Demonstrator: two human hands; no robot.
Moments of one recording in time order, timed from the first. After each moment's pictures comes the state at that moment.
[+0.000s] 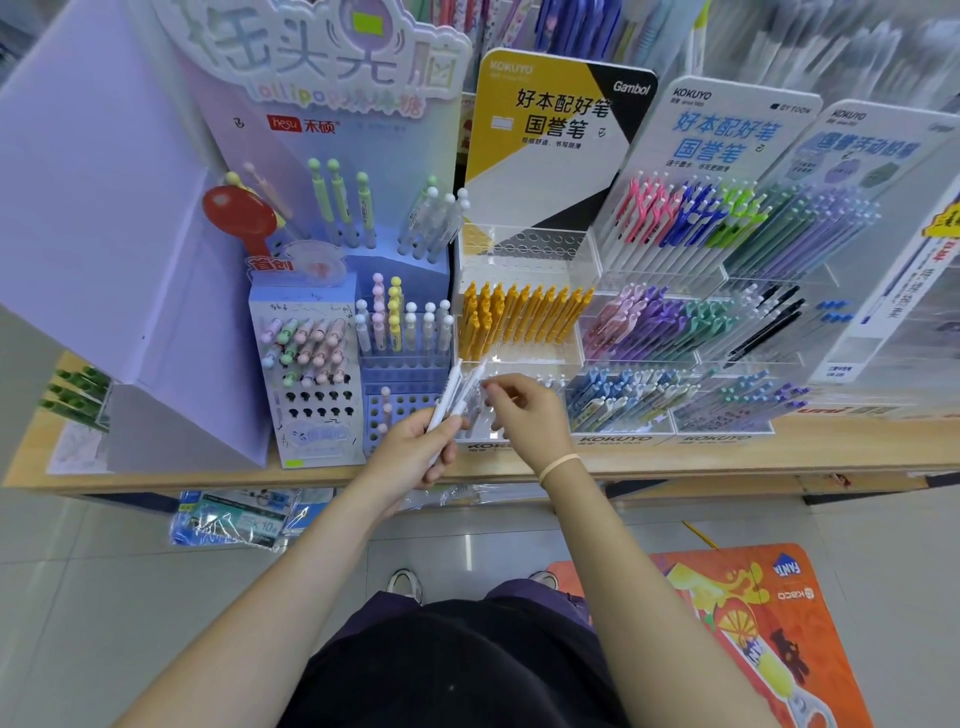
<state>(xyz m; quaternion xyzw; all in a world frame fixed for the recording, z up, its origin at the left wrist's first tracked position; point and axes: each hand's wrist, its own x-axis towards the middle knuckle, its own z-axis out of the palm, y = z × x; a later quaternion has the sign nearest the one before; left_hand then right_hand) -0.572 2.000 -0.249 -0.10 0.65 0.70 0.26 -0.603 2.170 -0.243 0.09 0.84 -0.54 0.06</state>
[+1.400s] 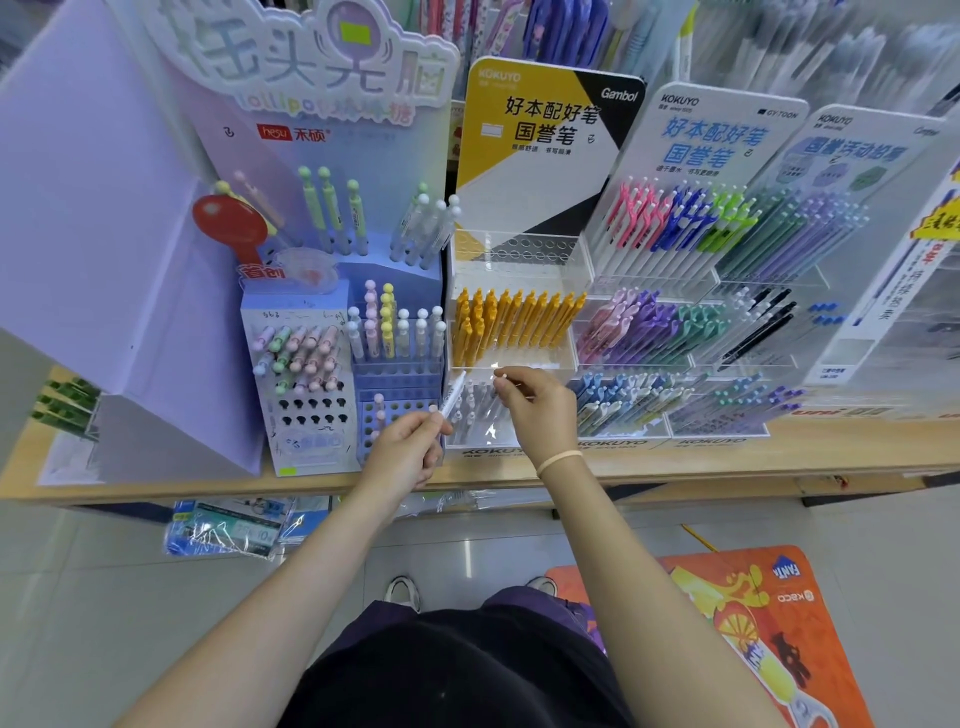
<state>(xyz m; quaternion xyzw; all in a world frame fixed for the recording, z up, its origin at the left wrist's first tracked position) -0.575 2.006 -0.251 -0.15 0.67 0.70 0.21 -0.615 2.183 -0.251 0.09 0.86 -0.49 -0.05</state>
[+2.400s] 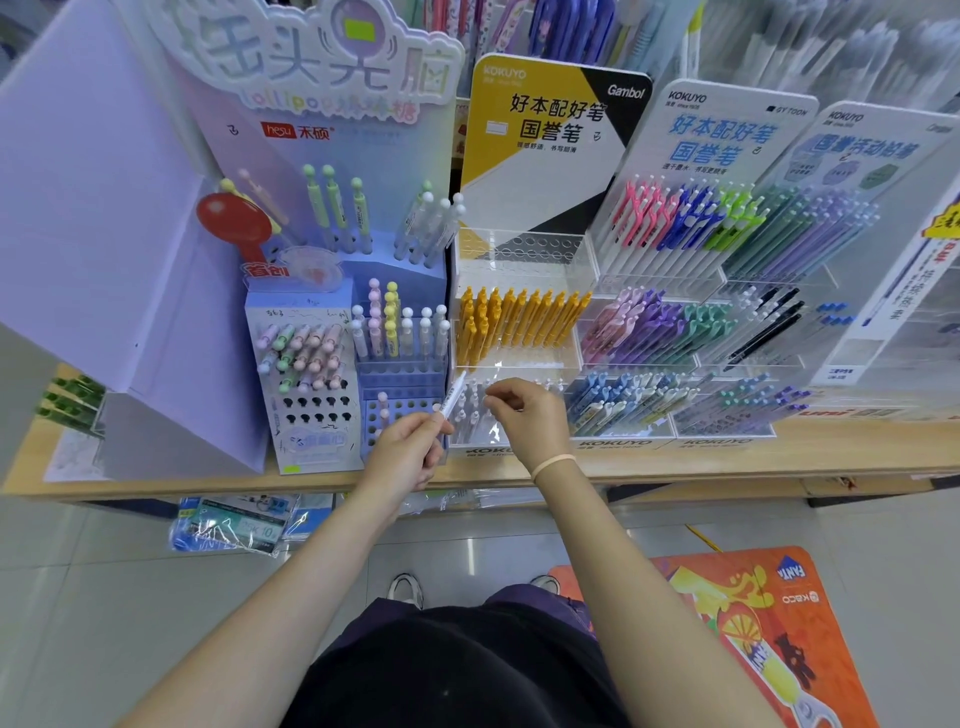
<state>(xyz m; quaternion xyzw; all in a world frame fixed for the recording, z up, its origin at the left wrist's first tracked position) -0.575 2.005 -0.251 -0.17 0.65 0.70 0.22 -0.611 2.178 -0.257 0.05 0.89 -0.44 0.00</state>
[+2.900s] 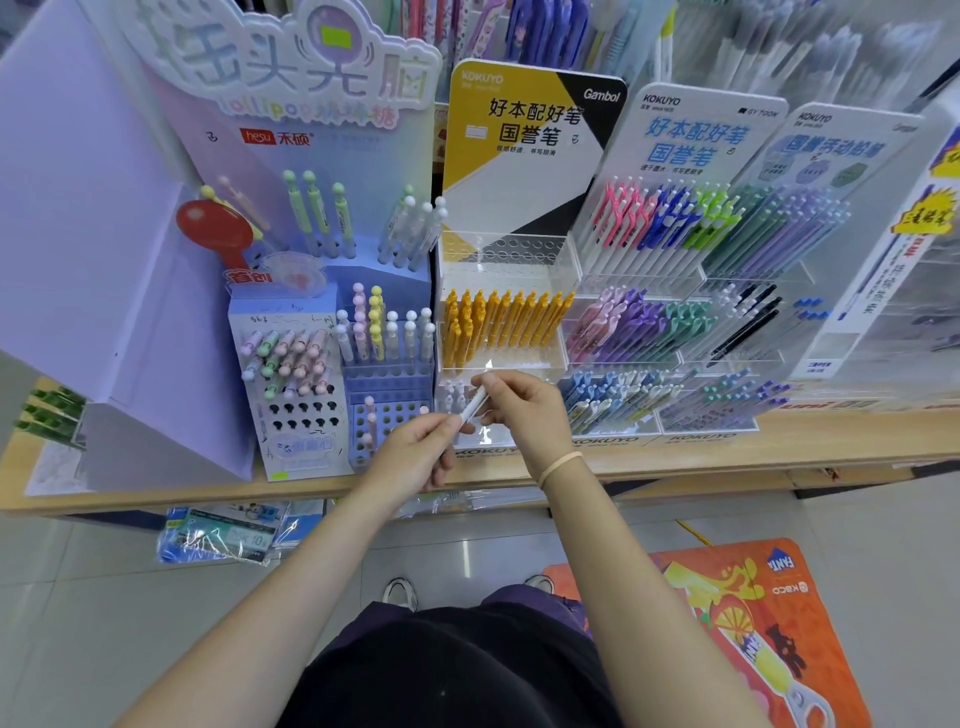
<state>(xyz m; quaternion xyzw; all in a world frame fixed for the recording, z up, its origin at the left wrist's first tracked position) -0.576 2.016 -0.238 -0.07 0.71 0.65 0.25 -0.602 2.177 -0.220 0.12 0.69 -0.71 0.06</state>
